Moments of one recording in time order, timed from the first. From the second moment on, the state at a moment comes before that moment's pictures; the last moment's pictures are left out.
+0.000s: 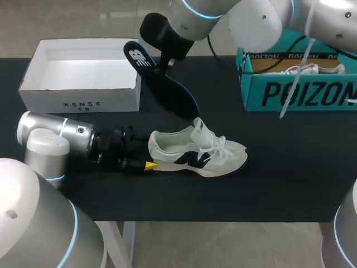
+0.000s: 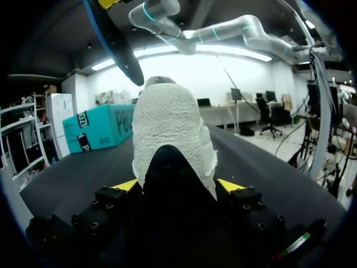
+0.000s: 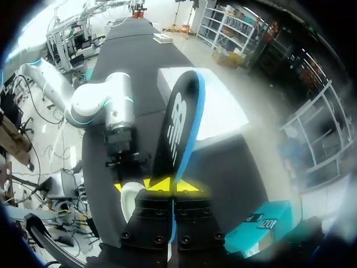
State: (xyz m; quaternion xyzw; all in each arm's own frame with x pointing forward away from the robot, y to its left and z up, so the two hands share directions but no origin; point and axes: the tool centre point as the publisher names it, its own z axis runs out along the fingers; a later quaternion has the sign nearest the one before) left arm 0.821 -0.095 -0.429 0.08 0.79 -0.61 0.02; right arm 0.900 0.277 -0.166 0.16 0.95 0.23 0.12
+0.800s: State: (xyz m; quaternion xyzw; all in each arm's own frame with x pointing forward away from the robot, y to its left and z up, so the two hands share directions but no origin) left arm 0.821 -0.095 -0.429 0.08 0.79 -0.61 0.02; right arm 0.849 0.269 -0.093 0.13 0.91 0.40 0.04
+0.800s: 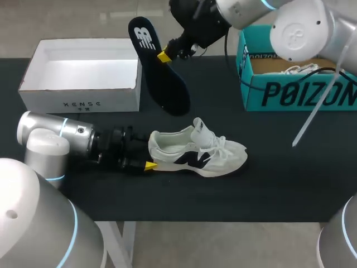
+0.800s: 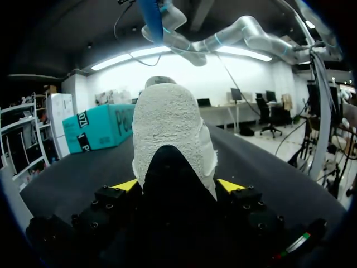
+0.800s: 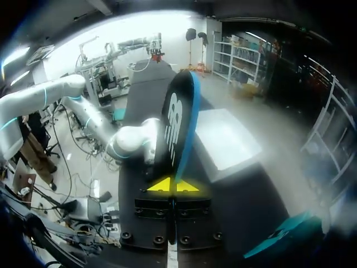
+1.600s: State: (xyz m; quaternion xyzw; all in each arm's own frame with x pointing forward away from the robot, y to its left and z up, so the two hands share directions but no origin) left arm 0.821 -0.095 -0.429 0.08 0.79 -0.61 0.02; right arm 0.817 0.259 -0.093 0.14 0.89 0.43 0.01
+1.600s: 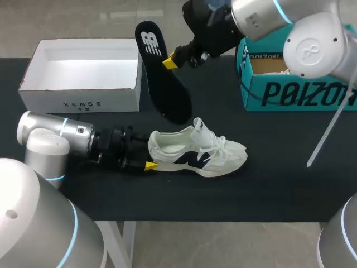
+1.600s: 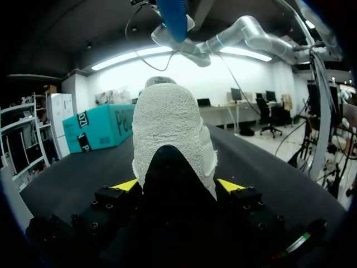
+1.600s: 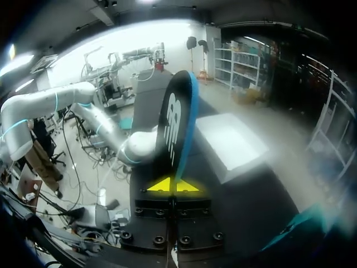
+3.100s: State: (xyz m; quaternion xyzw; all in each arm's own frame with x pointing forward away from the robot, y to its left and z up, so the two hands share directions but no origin) left arm 0.821 -0.095 -0.429 0.08 0.79 -0.61 0.02; right arm 0.764 0.230 -0.063 0.16 0.86 0.48 -0.05
